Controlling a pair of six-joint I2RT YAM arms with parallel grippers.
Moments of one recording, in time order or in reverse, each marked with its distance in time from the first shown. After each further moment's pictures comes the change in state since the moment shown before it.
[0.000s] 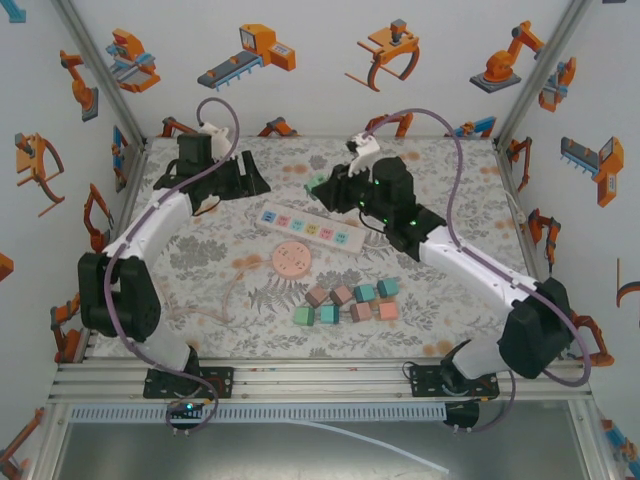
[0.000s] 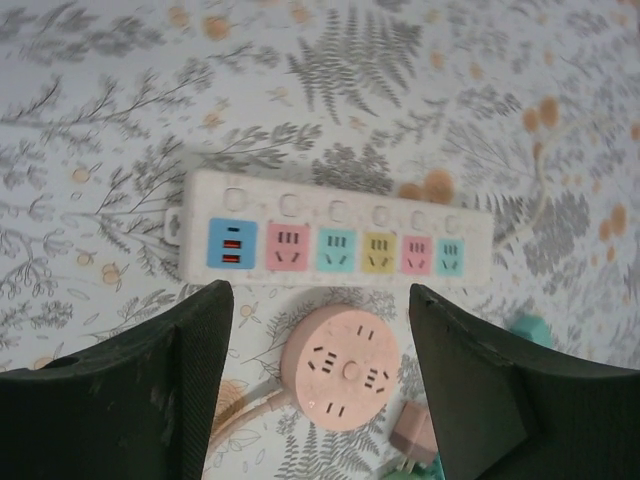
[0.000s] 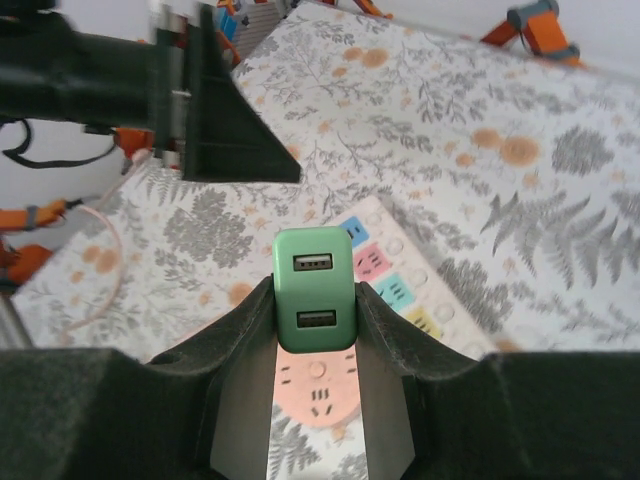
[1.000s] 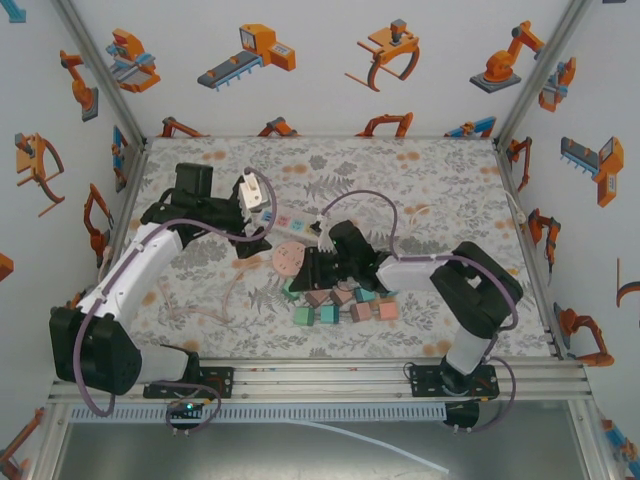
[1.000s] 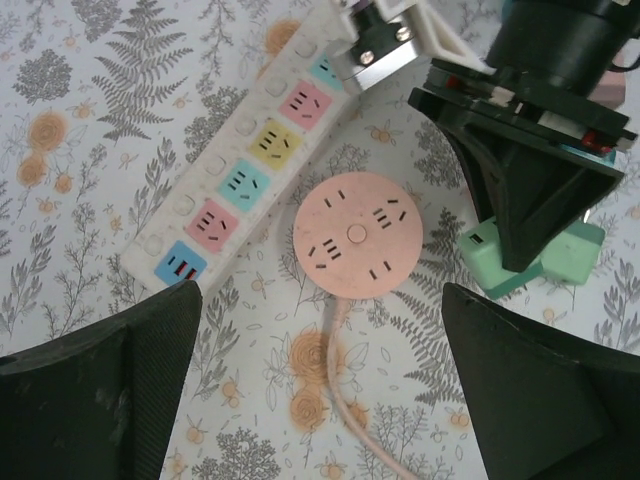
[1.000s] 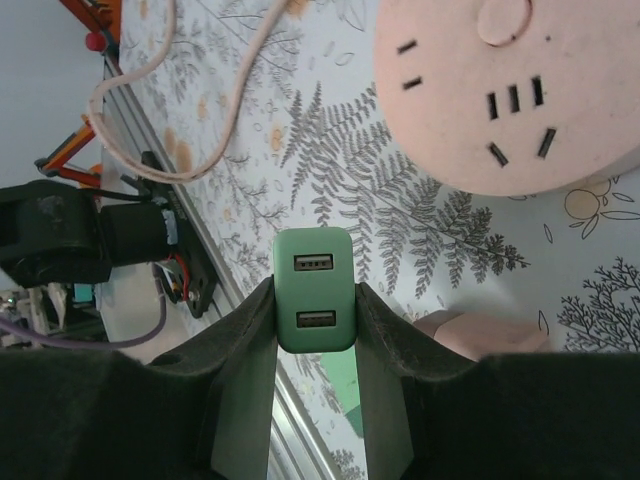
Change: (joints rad) left arm -0.074 -0.277 -0.185 -0.272 0.324 1.083; right arm 0.163 0.347 -0.296 0.207 -0.347 0.420
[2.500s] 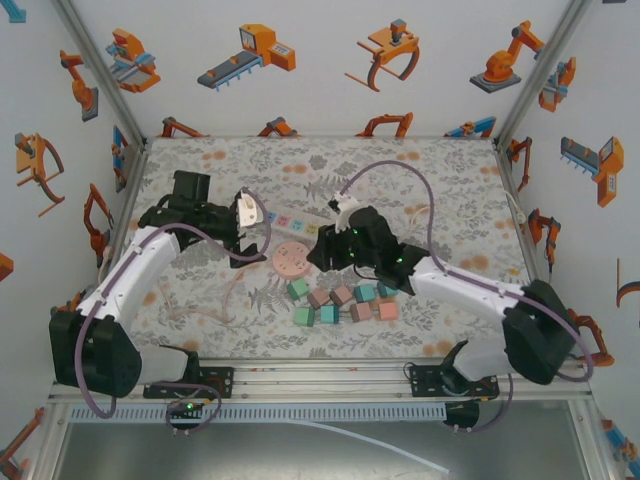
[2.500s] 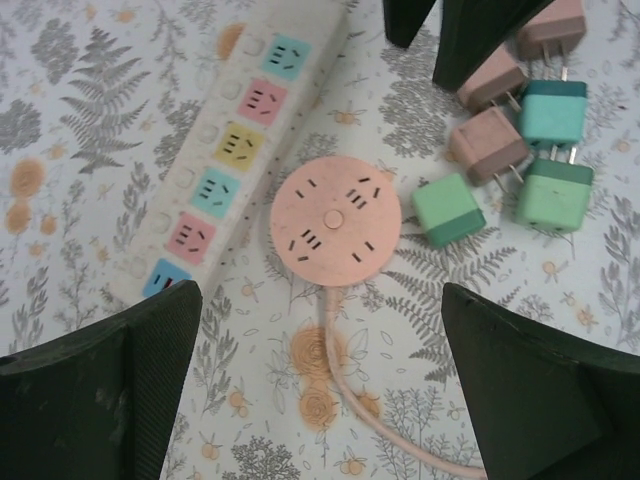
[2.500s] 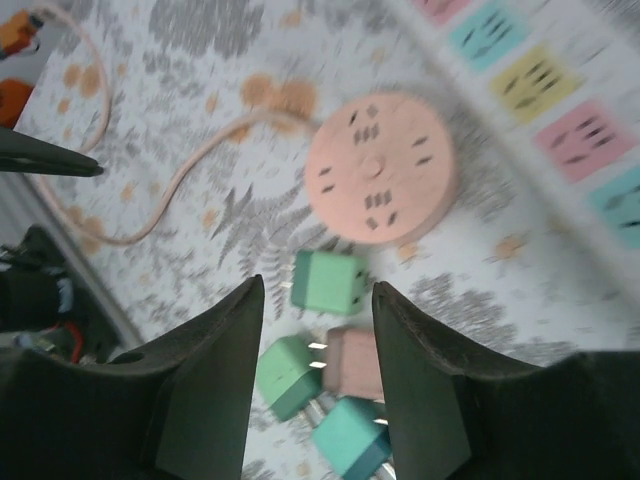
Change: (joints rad) left arm 0.031 -0.015 -0.047 -0.054 0.089 0.202; right arm 0.006 -0.405 0.034 -0.286 0.418 -0.365
